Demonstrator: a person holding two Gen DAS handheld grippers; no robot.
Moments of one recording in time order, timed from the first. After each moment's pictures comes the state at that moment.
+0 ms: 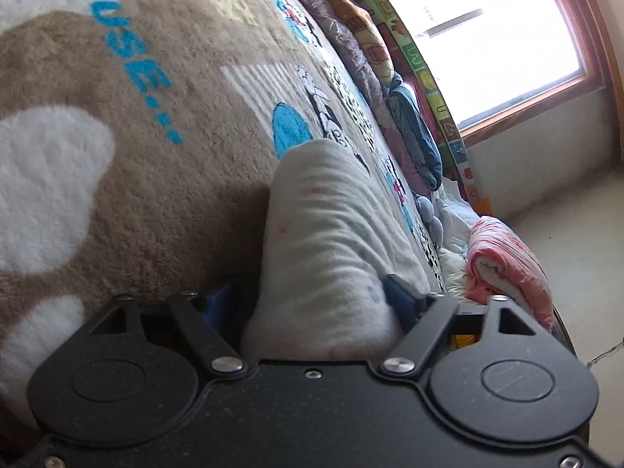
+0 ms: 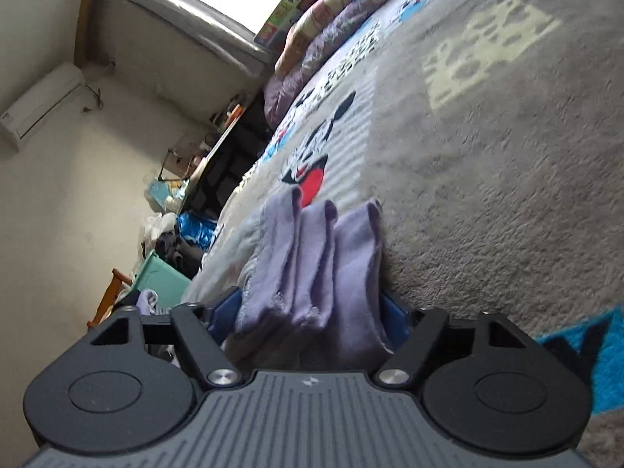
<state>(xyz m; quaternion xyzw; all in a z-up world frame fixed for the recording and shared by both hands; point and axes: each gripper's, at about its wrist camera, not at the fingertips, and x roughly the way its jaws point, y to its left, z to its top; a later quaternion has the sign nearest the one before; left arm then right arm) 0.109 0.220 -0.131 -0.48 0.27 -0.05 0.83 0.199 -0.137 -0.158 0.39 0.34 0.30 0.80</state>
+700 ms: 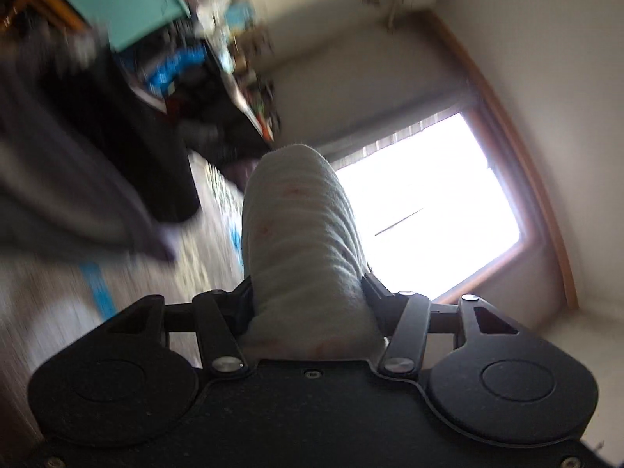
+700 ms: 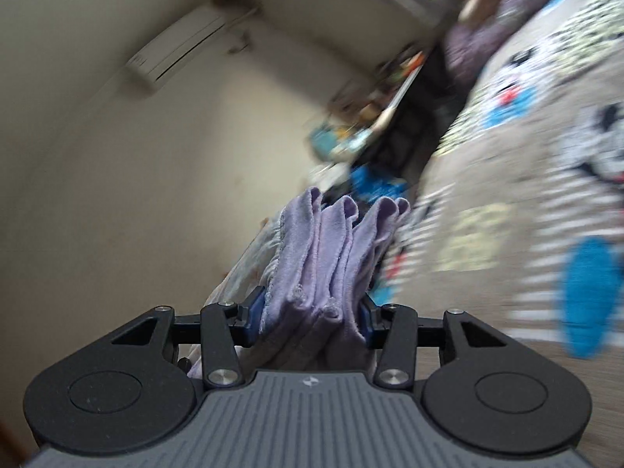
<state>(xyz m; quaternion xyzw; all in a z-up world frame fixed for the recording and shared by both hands) -0.017 0.391 0.035 -0.52 -0.02 0.06 0.85 0.277 0.102 0.016 0.37 0.29 0.54 0.70</state>
